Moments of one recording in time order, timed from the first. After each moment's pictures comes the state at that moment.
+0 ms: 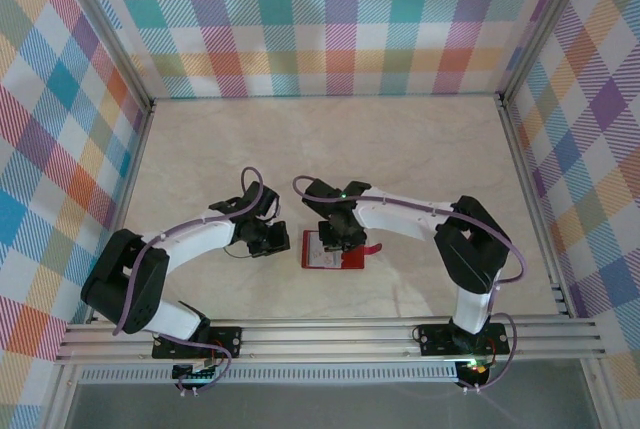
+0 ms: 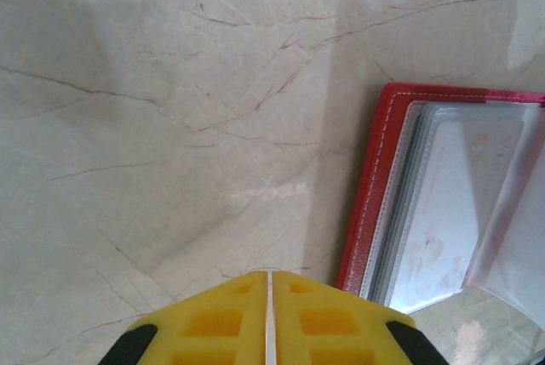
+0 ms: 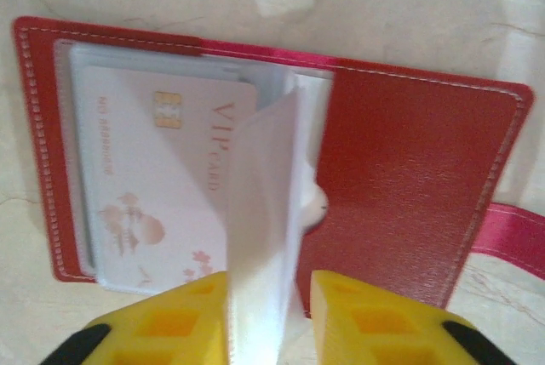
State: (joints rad) left arm -0.53 1.46 0.75 -0.50 0.30 -0.69; right arm 0.93 1.81 1.28 -0.92 0.03 0.80
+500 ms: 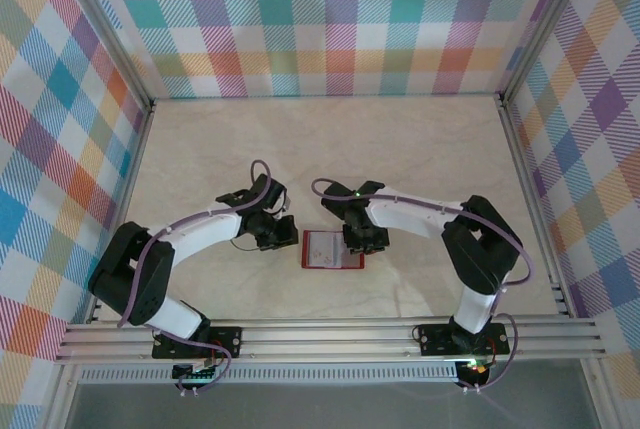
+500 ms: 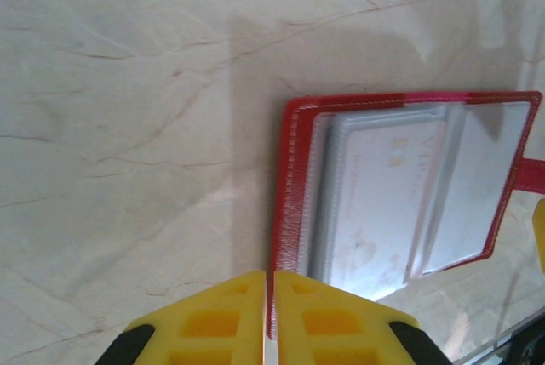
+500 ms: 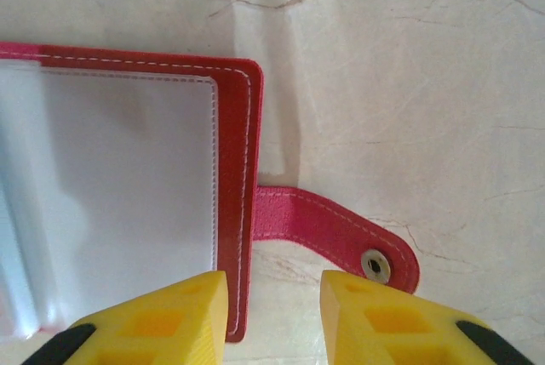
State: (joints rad) left arm -0.57 1.51 0.84 -0.51 0.34 -0.68; right arm 0.86 1.75 1.18 -1.00 0.13 0.77
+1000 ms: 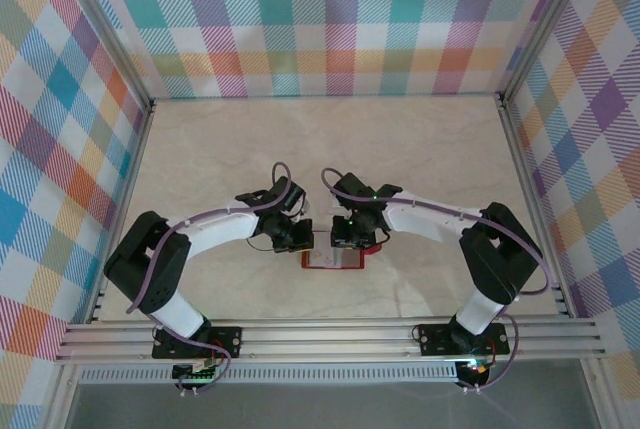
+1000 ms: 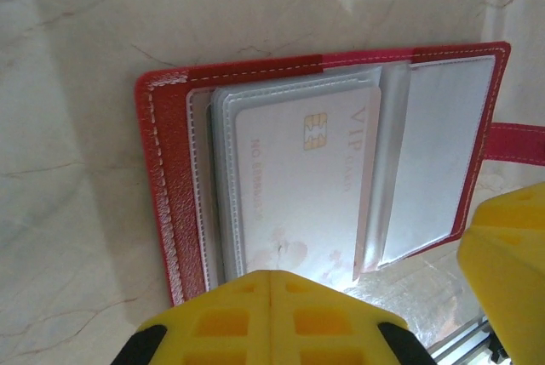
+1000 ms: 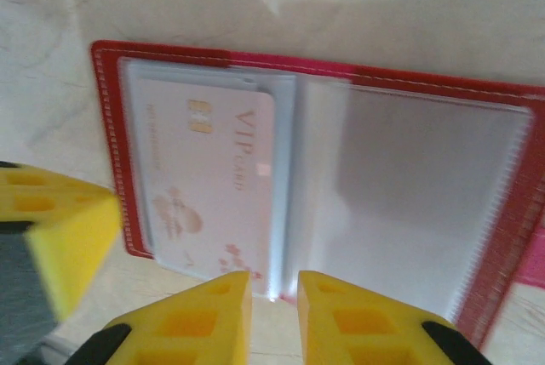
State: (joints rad) left arm -0.67 1.61 0.89 -0.48 0.38 -0.70; right arm 0.80 1.66 1.05 -0.62 -0.25 0.79
